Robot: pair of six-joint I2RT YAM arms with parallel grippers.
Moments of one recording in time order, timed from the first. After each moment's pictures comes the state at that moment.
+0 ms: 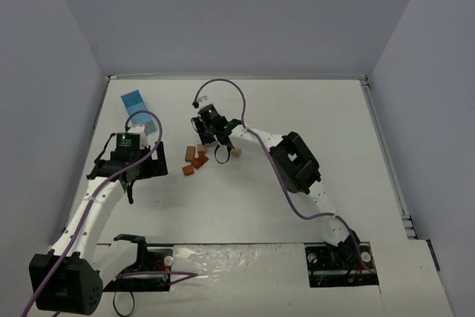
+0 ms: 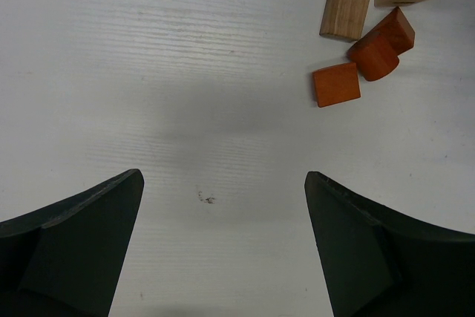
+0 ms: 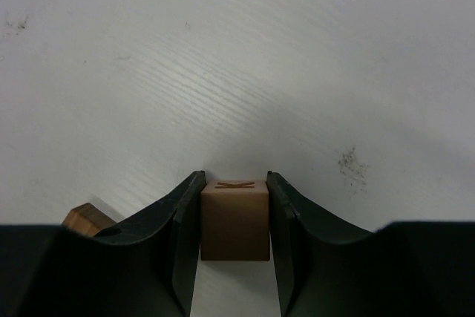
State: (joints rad) left arm -0.09 1.00 0.79 -0.69 -0.01 -0.25; right arm 0.79 2.42 1.89 -0.18 0.15 0.21
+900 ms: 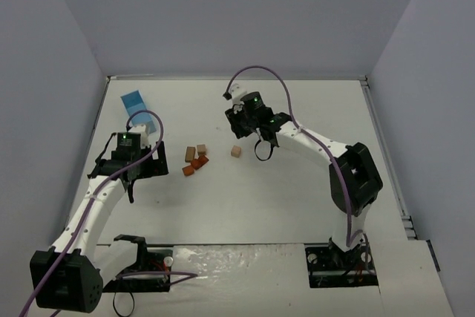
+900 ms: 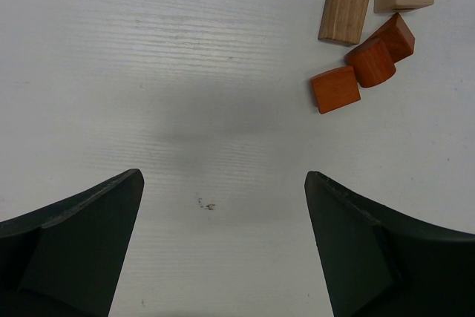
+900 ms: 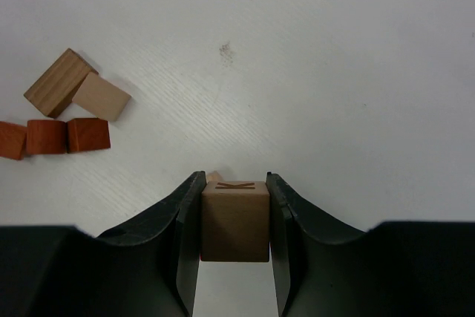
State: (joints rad) left arm -0.09 1.02 0.79 -0.67 0.00 -0.23; right arm 0.66 1.81 1.35 -0.20 0.00 -0.04
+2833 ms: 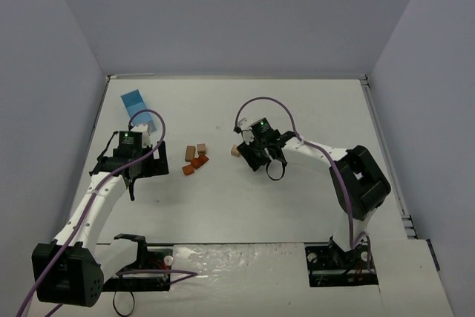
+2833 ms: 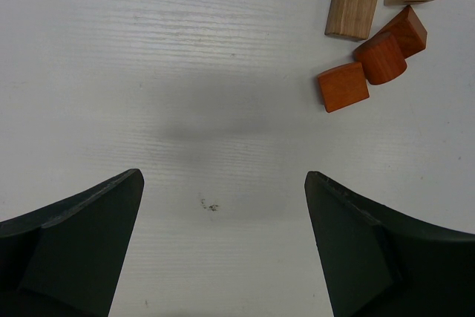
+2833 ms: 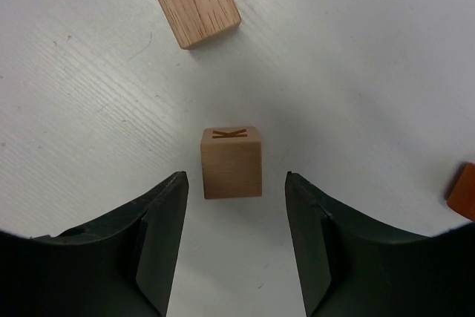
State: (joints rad) left arm -0.09 1.05 0.79 -0.66 0.00 -0.22; right arm 0.64 1.74 1.06 -0.29 -0.02 -0.12
